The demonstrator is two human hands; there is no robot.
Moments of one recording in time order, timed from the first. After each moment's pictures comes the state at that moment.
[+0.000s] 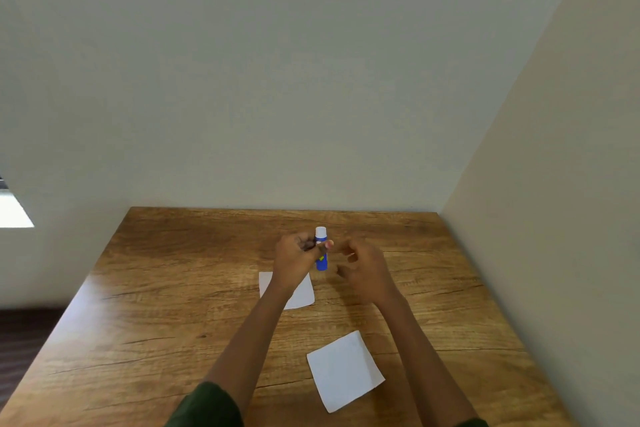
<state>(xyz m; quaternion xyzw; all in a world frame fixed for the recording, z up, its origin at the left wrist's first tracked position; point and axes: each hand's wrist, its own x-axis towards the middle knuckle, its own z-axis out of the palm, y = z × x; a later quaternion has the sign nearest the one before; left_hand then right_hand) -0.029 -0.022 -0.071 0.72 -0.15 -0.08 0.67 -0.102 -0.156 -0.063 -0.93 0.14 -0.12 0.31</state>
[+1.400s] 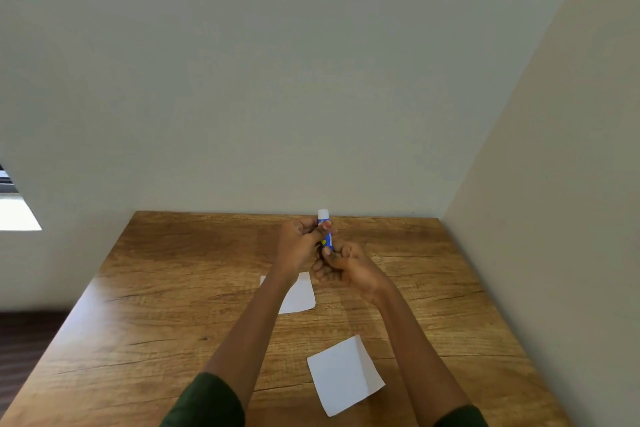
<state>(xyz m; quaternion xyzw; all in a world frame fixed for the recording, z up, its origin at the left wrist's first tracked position) -0.030 -0.021 -0.026 0.64 -0.13 -0.14 0.74 -0.099 -0.134 -0.033 -0.68 0.07 0.04 0.73</state>
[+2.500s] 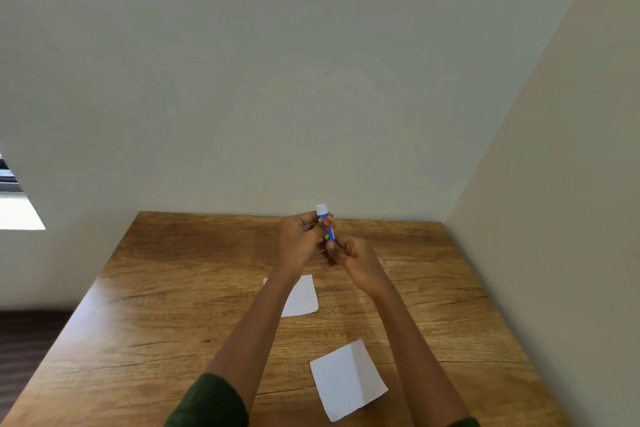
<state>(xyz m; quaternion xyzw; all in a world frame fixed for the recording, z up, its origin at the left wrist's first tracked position) -0.030 -0.021 -0.014 0.62 -0.10 -0.10 0.77 -0.094 -0.128 -0.022 -0.81 0.09 -0.07 0.58</state>
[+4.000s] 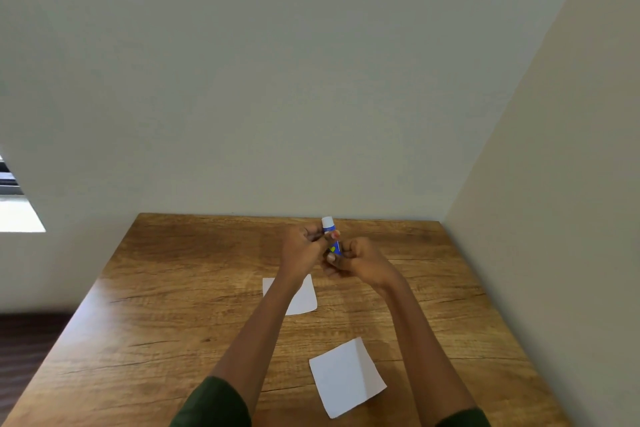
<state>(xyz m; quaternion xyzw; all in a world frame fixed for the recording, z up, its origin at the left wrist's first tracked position) -0.040 -0.023 -0.024 0.67 -0.14 -0.09 0.72 -0.100 -0.144 -0.013 -0.79 0.10 0.03 0.61</state>
